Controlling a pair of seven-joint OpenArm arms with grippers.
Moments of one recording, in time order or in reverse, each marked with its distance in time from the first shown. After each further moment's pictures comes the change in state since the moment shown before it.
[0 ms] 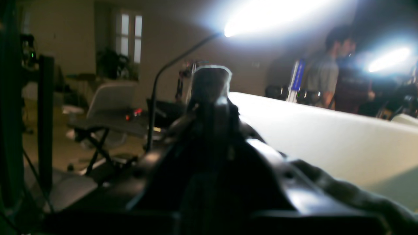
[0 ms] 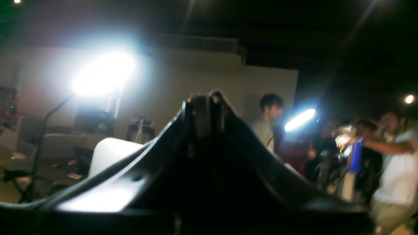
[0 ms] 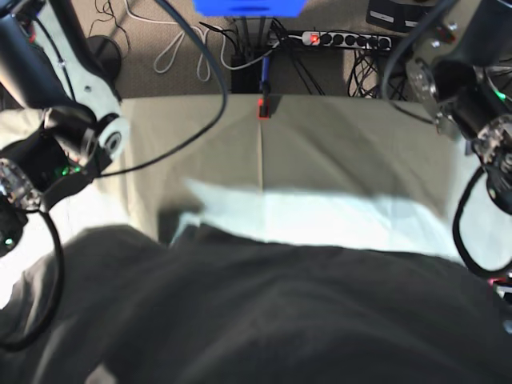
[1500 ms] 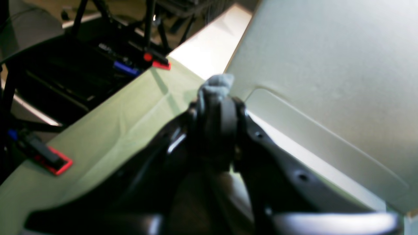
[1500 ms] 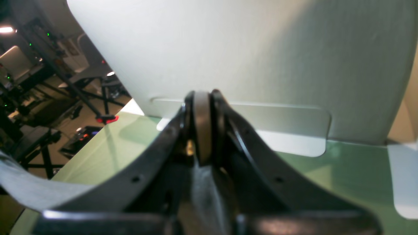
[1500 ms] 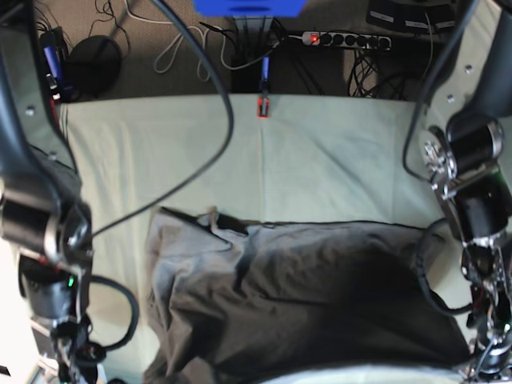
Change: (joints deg) left arm -19.5 -0.1 0.9 -62.0 0.7 0.4 -10.2; right arm 25.1 3.8 -17.5 -92.6 -15.9 -5.0 25.7
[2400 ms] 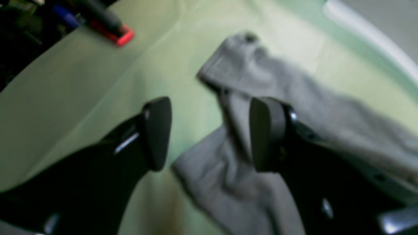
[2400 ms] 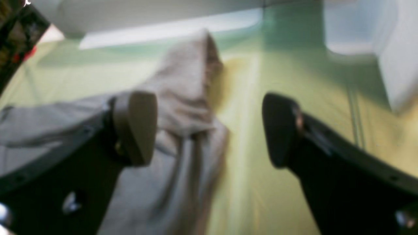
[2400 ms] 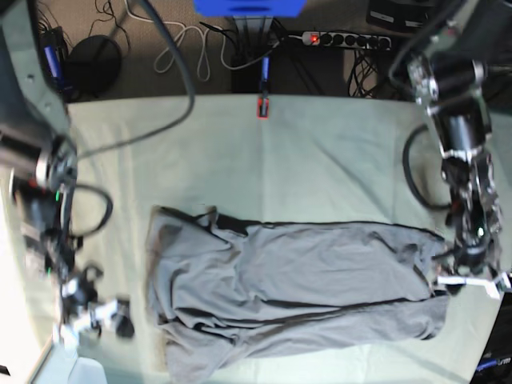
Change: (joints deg) left arm 21.6 -0.1 -0.3 2.1 -0.4 0.1 -0.6; right arm -20.4 7.0 6.9 -1.2 -6.6 -0.4 1.9
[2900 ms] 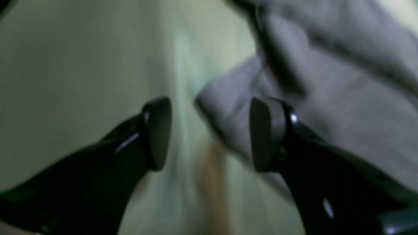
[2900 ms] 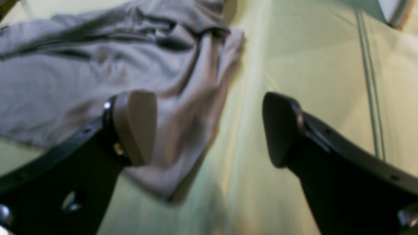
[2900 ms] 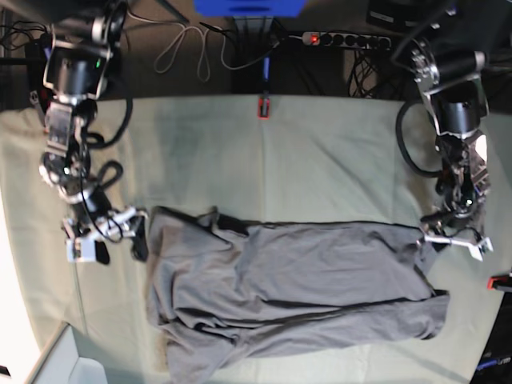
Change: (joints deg) left arm 1.7 -1.6 0.5 -13.3 0.0 -0.6 0.0; right arm -34.8 -8.1 1.7 45.5 -0.2 0.0 -5.2
